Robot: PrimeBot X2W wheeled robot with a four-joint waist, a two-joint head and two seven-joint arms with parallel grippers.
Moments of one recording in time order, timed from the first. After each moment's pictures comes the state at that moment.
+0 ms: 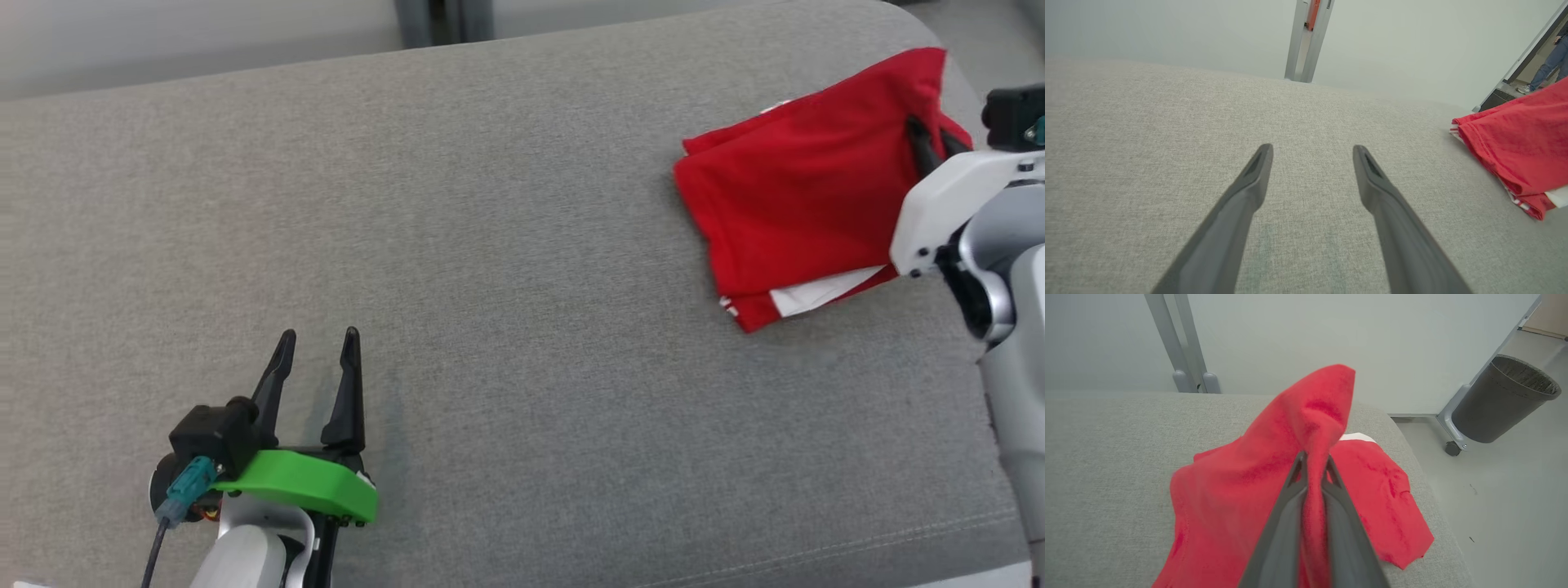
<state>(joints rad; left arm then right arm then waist) -0.18 0.19 -0.32 0.23 -0.51 0.03 -0.25 -0.63 -0.28 -0.01 0.42 0.15 0.13 0.27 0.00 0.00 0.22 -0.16</state>
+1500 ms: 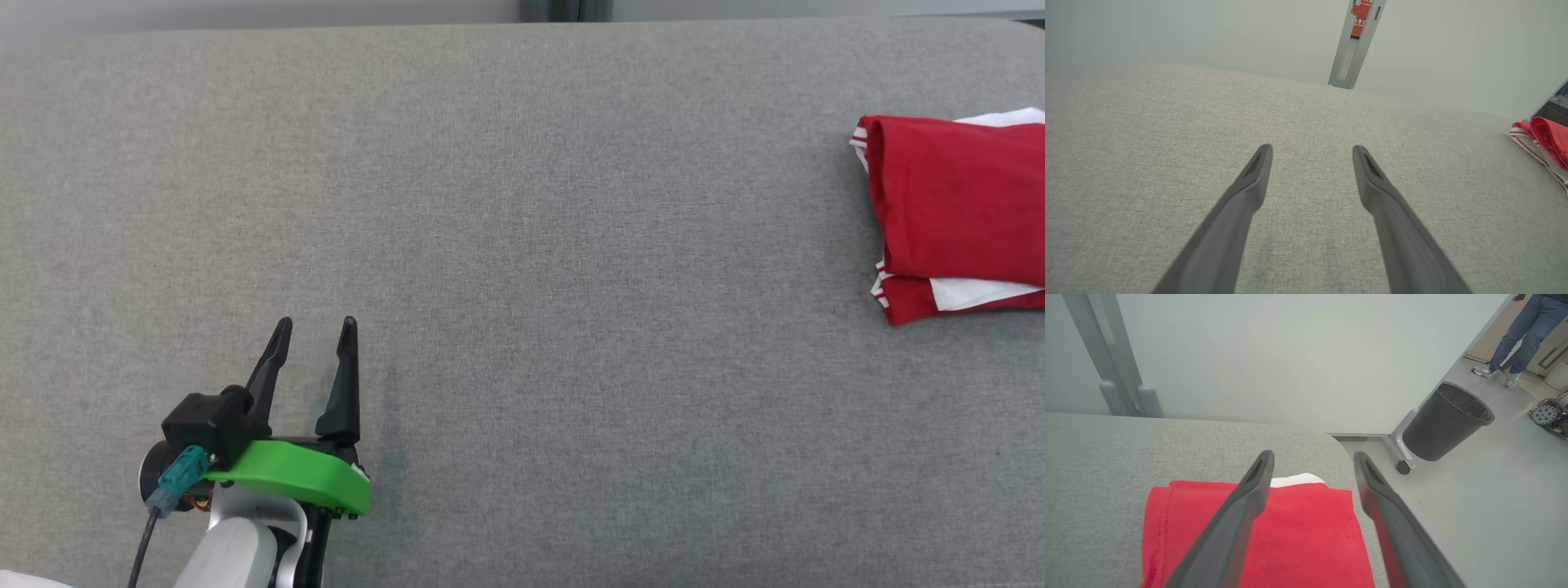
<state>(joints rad) -0.19 0.22 -0.34 0.18 -0.51 0.05 -0.22 -0.75 -0.43 -0.23 0.64 -0.04 0.13 0.18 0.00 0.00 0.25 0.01</state>
